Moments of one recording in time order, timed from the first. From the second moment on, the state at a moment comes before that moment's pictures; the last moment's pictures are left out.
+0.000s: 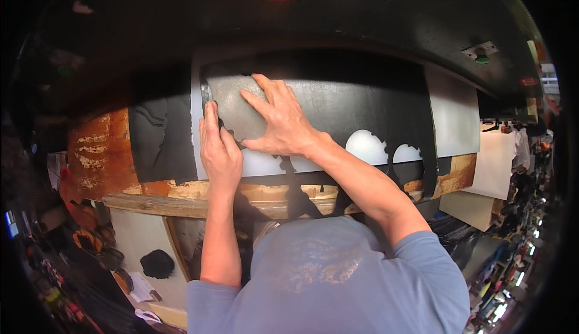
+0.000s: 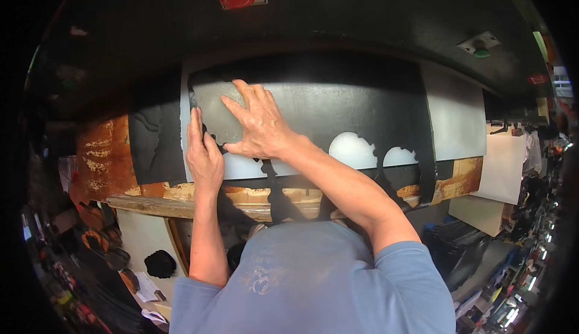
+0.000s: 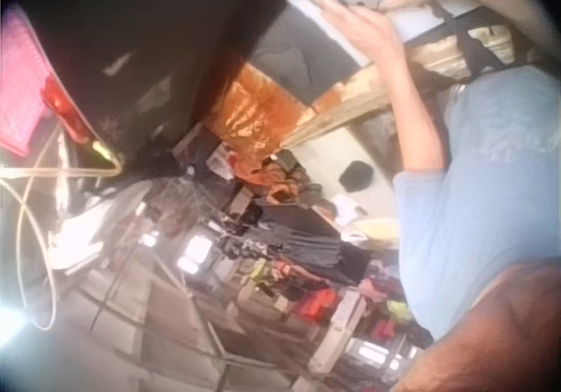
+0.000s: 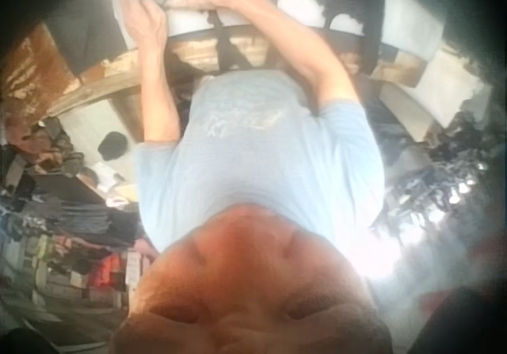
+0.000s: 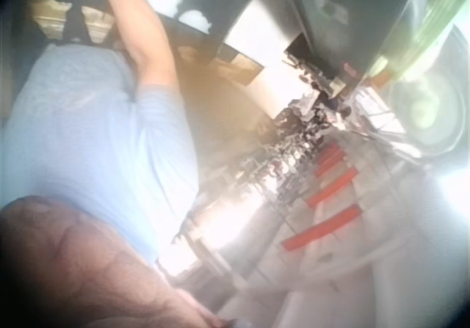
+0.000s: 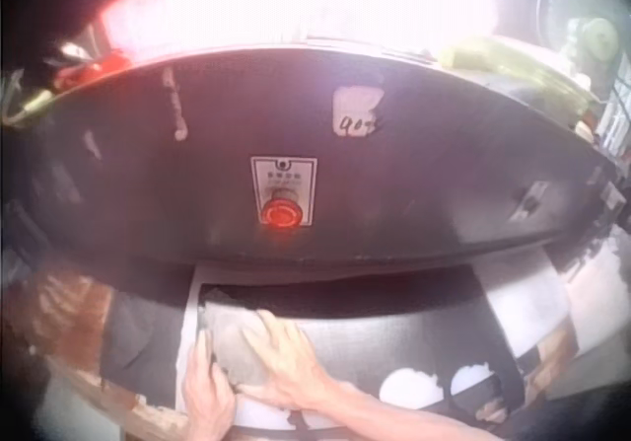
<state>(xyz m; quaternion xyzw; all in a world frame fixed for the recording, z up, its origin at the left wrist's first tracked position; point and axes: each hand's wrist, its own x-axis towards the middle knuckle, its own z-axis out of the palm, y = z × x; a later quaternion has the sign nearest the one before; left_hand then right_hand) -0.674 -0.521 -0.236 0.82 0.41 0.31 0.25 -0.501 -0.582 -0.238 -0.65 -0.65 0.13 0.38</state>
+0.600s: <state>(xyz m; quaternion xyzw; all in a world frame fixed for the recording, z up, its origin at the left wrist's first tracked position) -0.684 -0.538 -0.227 0.81 0.41 0.34 0.25 -0.389 -0.663 -0.231 -0.66 -0.66 0.12 0.34</state>
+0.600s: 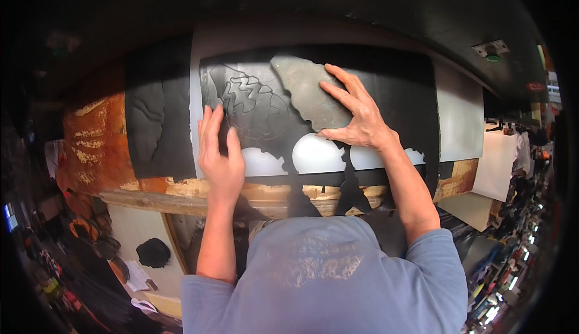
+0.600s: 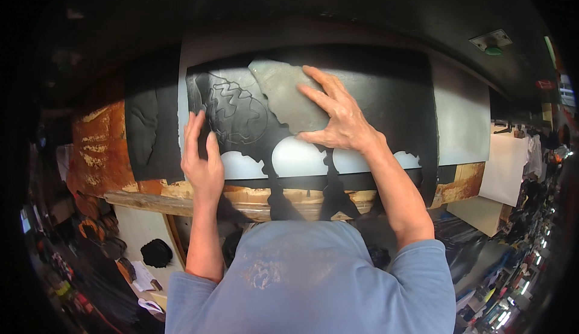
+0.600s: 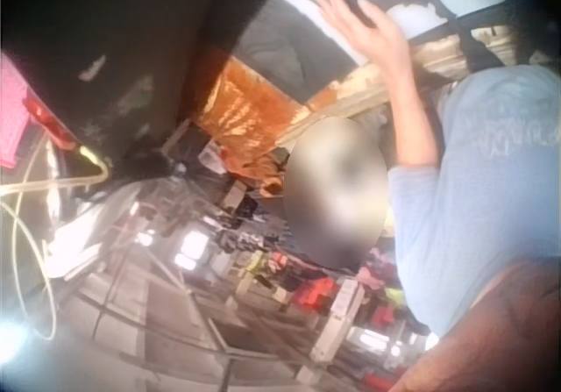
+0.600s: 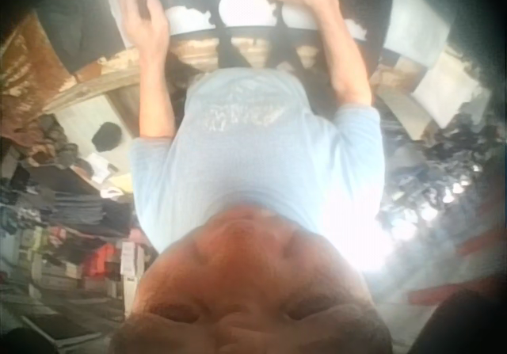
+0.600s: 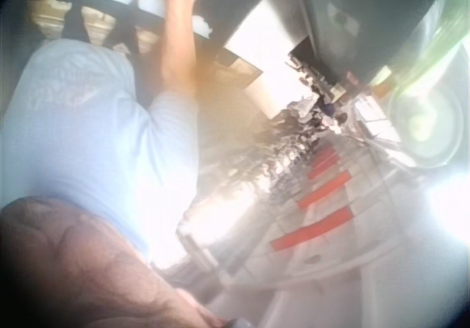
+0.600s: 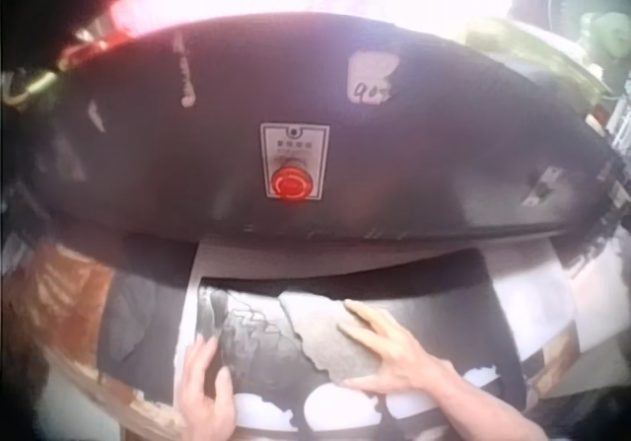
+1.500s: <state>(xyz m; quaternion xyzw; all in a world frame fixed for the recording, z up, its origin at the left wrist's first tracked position) -0.683 -0.669 -0.245 0.86 0.13 0.43 0.22 -0.403 -0.842 -0.236 -0.78 -0.28 -0.01 0.55</state>
